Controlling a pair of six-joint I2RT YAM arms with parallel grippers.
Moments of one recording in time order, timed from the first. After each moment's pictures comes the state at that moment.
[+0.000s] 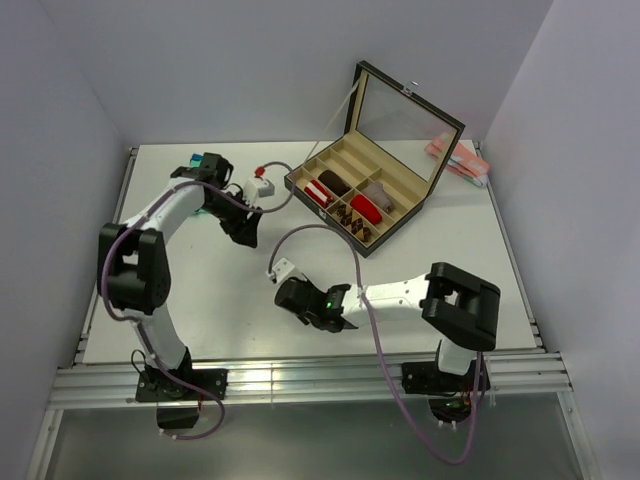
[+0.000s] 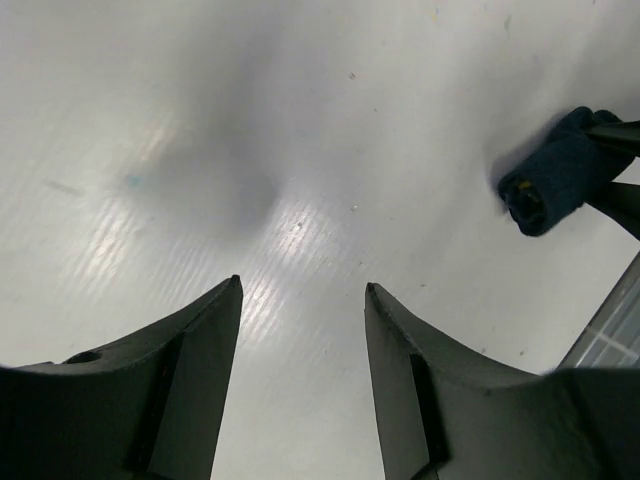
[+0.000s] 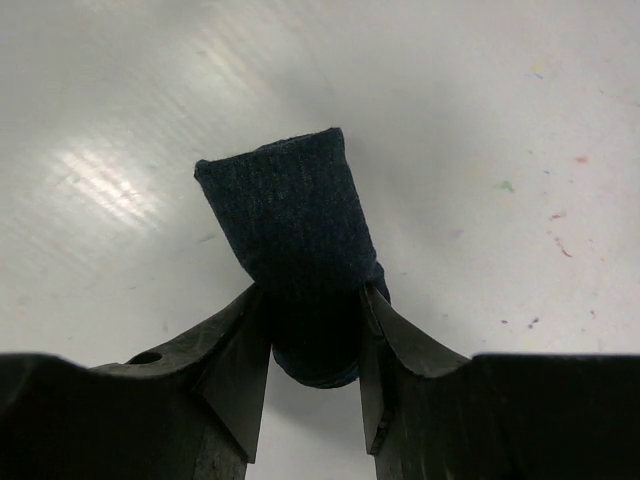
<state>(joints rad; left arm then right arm) -0.23 1.86 1.45 -0.94 0.60 0.68 1.23 1.71 0.91 -0.17 0.47 0.25</state>
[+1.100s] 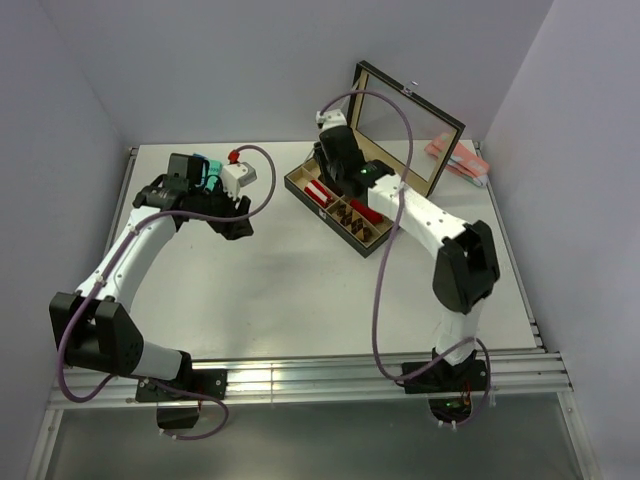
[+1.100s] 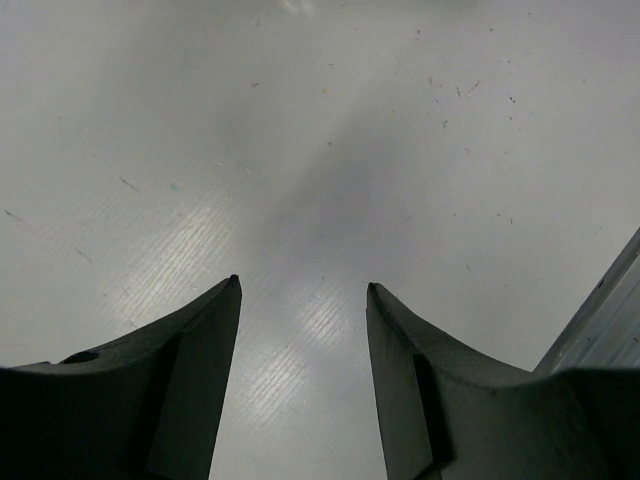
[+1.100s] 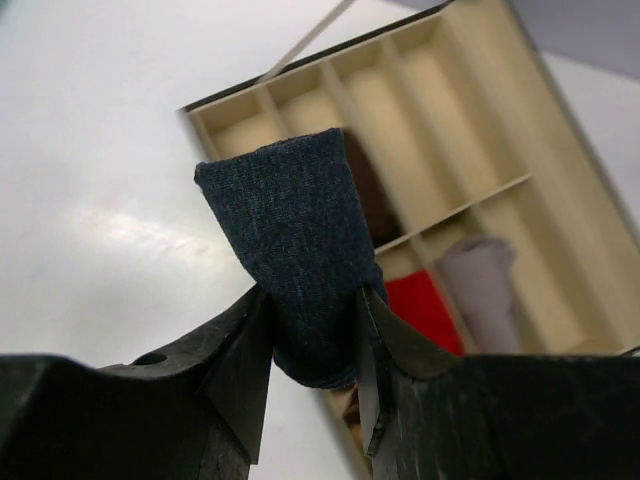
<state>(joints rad) -0.21 1.42 1.26 -0.74 0.58 0.41 0.62 1.78 1.58 -0.38 0.33 0.12</state>
